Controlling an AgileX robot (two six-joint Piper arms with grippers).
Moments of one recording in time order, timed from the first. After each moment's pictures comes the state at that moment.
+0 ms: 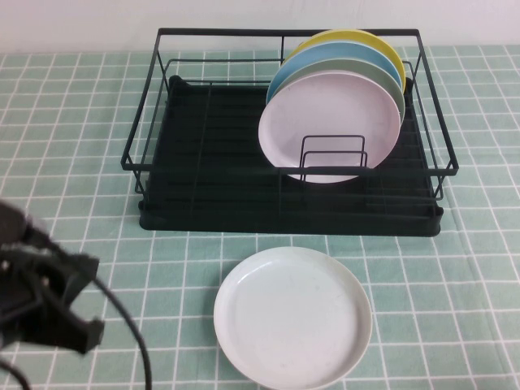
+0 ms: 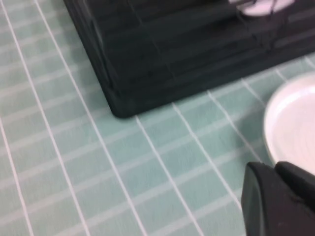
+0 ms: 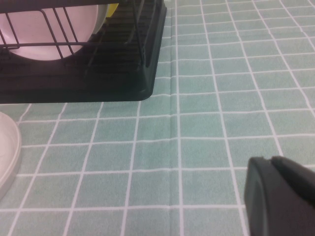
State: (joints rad) right arm 0.11 -0.01 0.03 0.03 0.35 0.09; left arm -0.37 0.81 -0.57 -0.21 0.45 0.39
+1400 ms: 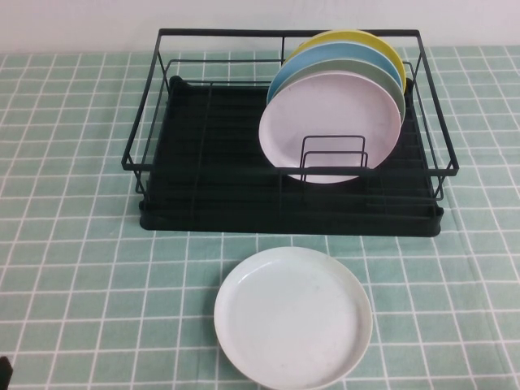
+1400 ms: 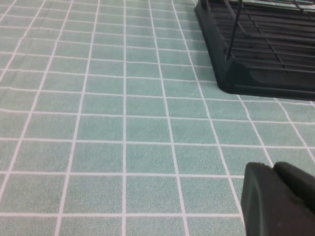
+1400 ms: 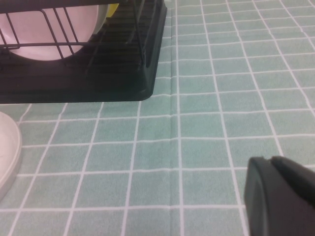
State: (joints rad) right arm 0.11 -0.01 0.03 0.03 0.35 0.09; left arm -0.13 -0.01 0.02 -0.06 0.34 0.03
